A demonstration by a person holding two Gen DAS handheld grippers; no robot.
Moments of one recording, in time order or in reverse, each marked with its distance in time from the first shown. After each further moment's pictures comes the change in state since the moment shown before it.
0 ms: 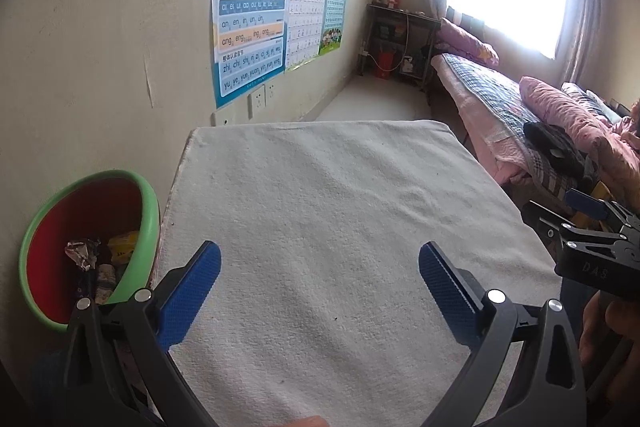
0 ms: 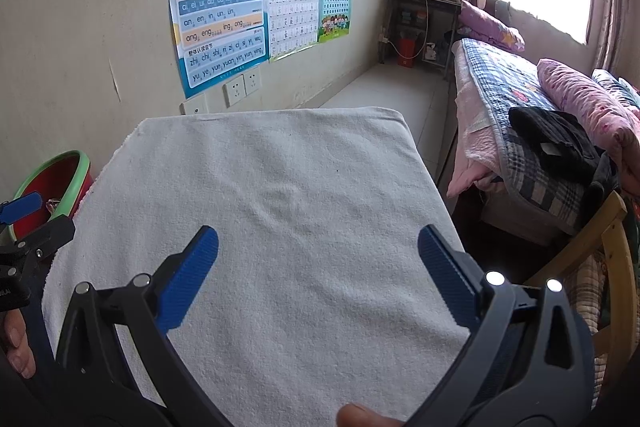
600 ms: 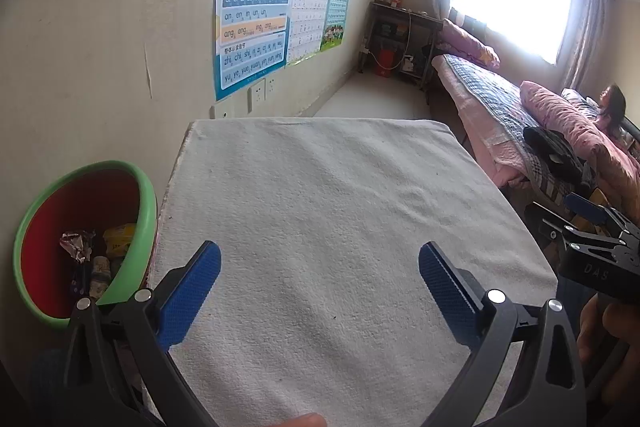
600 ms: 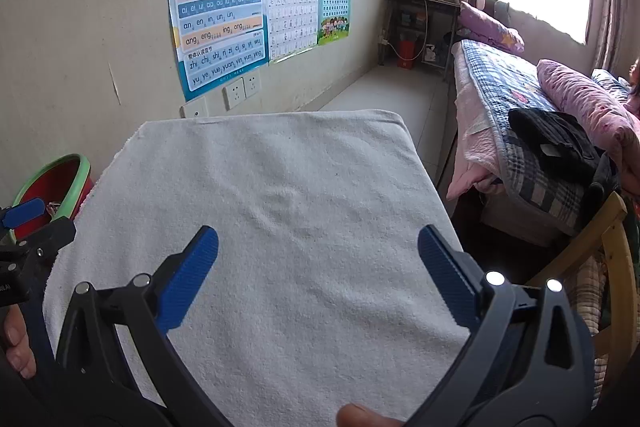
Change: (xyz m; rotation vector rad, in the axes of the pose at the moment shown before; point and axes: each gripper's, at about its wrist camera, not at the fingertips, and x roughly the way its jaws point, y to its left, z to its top) left arm 0.003 0.007 0.001 -0.032 0.016 -0.018; right arm 0.000 0.000 0.002 0.004 -0.010 0.000
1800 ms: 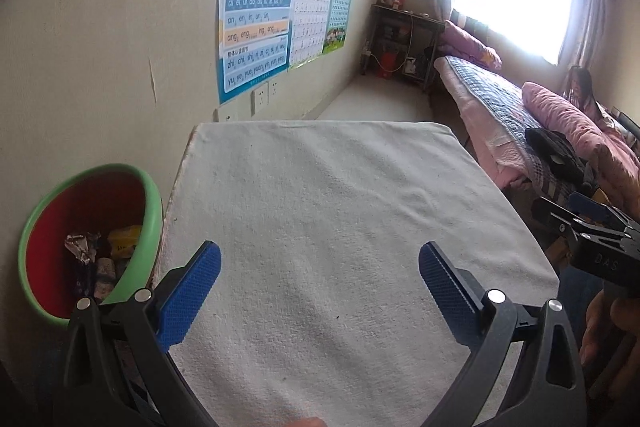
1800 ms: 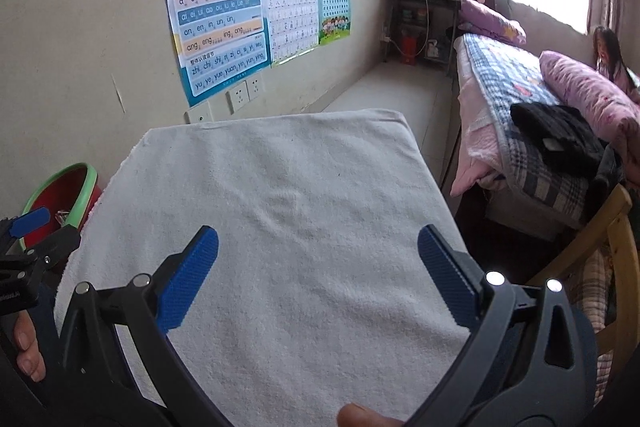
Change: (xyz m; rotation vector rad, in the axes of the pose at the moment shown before) left arm -0.003 0.003 0.000 0.001 -0.006 0.008; right arm -0.003 -0.006 0.005 0.023 -0.006 0.027
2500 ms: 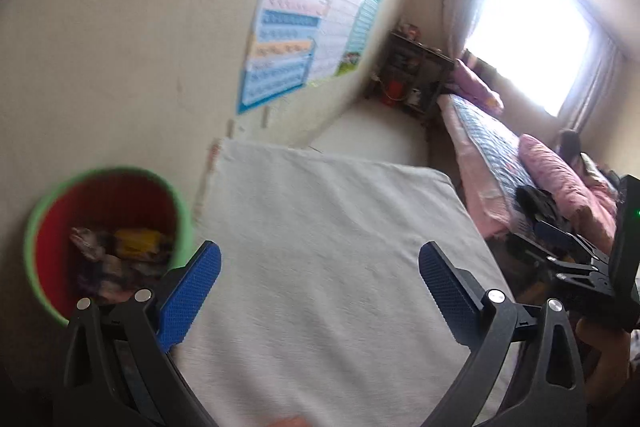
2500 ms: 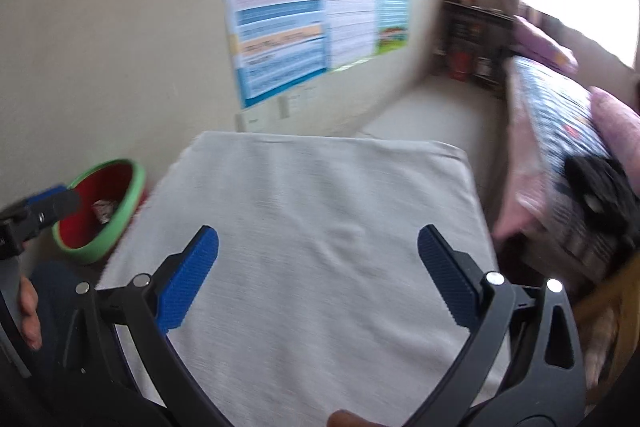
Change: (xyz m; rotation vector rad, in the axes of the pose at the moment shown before) left arm -0.029 0.054 0.027 -0.161 -0.038 -0.074; right arm -0.002 0.028 0.045 -0.090 0.010 0.129
